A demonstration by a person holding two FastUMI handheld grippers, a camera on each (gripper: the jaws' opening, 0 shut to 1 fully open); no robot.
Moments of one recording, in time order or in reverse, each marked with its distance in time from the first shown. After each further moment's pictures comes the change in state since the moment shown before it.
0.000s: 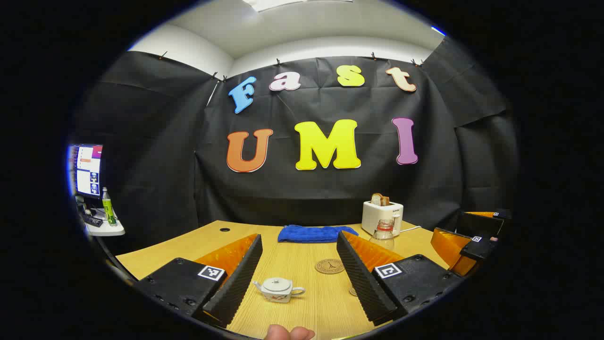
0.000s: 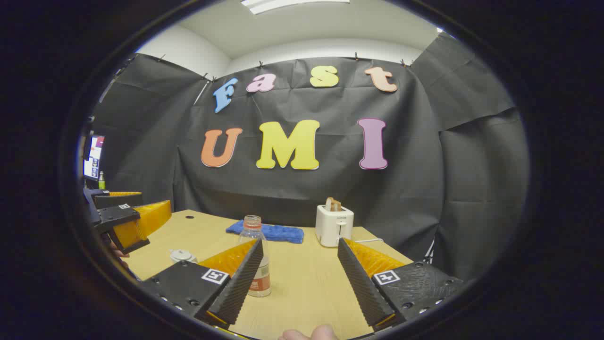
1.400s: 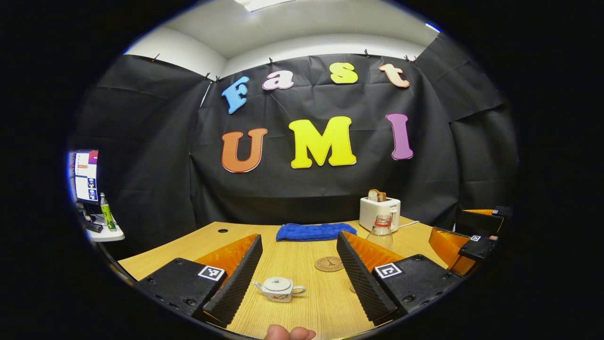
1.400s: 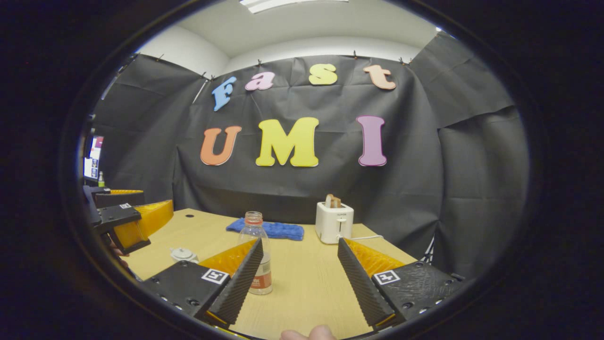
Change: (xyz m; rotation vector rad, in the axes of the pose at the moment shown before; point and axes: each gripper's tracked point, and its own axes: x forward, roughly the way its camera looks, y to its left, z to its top) left arm -0.001 -0.003 -0.003 0.029 0.011 -0.023; right arm -0.003 0.004 -0.007 0.007 0.011 -0.005
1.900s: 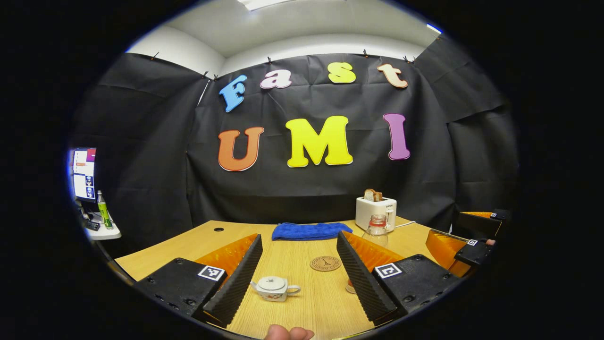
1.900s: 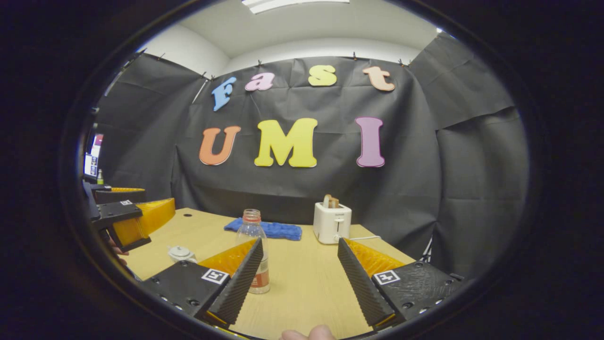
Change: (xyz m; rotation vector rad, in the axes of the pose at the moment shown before) left arm 0.002 -0.011 -0.004 -0.016 0.006 -0.029; right arm -0.002 -0.006 -0.003 -0.008 -0.018 -0.016
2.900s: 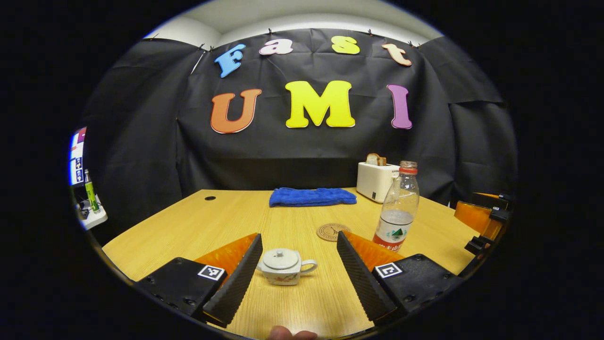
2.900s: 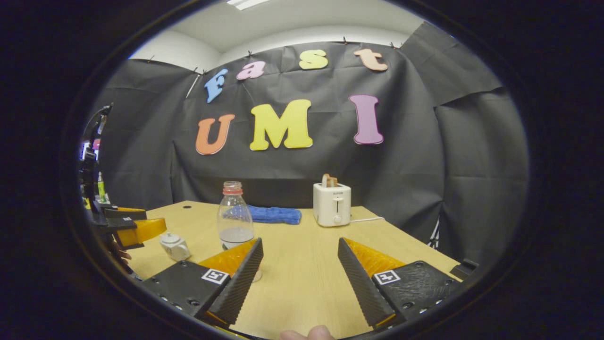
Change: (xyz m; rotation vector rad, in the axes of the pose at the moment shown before) left arm 0.033 0.035 -0.094 -0.025 0.205 -0.057; right arm 0.020 -0.026 -0.053 0.064 0.100 0.016
